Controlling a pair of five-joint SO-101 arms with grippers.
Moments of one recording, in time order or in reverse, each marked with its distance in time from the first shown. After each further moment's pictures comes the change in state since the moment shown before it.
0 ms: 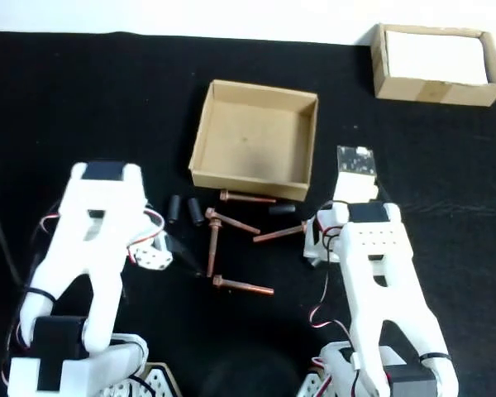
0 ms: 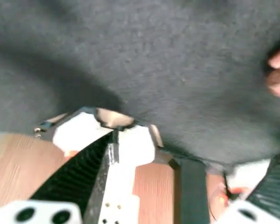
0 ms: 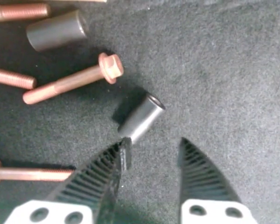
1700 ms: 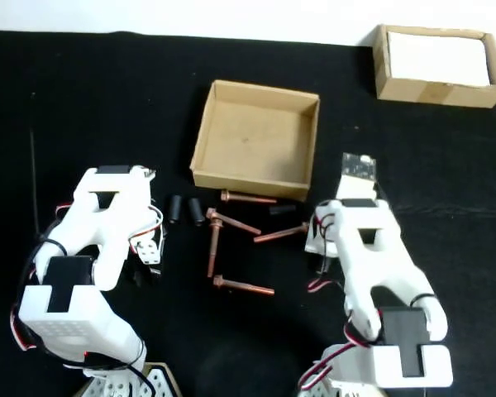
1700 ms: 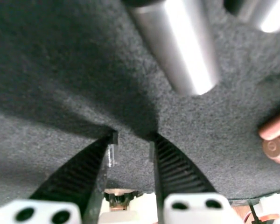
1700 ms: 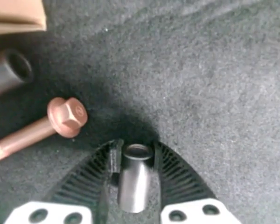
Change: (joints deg) left arm -3.2 21.8 -2.0 -23.4 -16.4; right arm 0.4 23.4 -3.0 -14.5 -4.8
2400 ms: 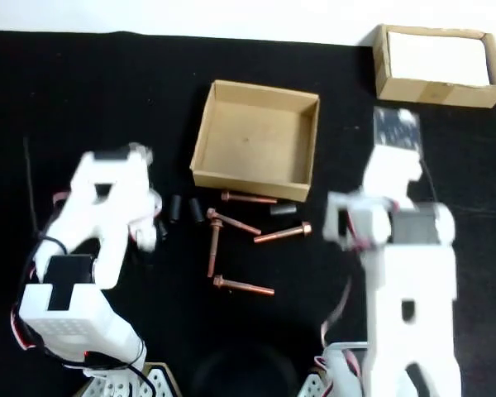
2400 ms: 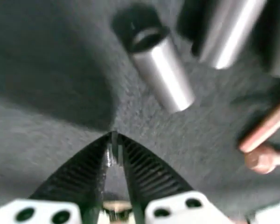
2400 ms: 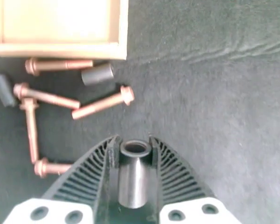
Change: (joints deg) left arm 0.6 0.2 -11.0 8.0 0.1; right arm 1.1 -40.4 -15.1 34.6 7.0
